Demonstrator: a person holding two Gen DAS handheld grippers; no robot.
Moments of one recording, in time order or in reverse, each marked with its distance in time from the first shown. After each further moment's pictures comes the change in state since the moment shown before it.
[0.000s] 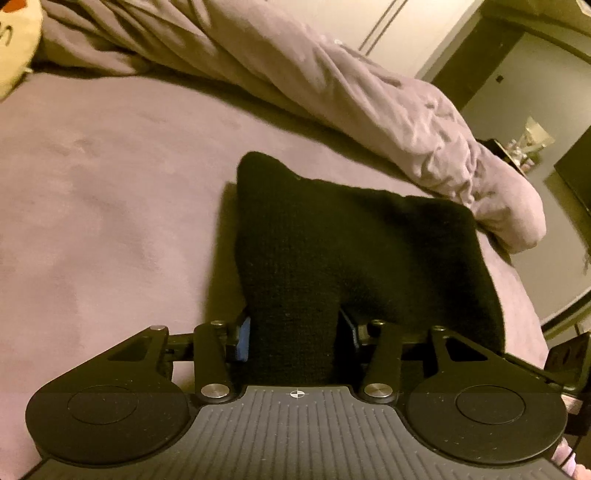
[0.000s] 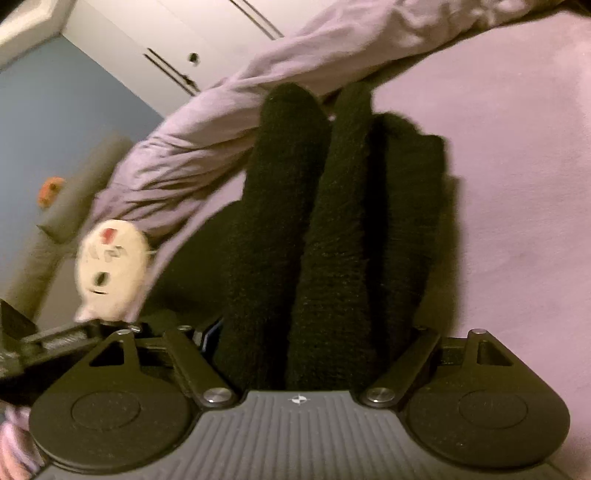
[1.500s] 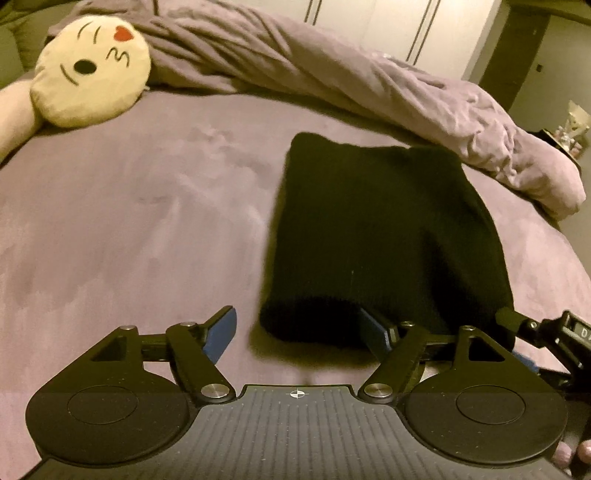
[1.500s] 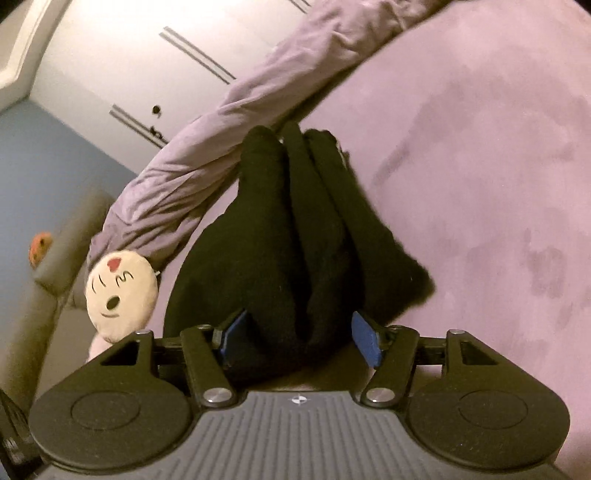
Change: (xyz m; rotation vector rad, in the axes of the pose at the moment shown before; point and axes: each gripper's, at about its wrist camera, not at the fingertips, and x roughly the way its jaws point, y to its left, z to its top) left arm -0.127 0.015 -0.106 0.044 -0.060 0.260; right arm -0.098 0.048 -0.127 0.253 -0.147 -0.101
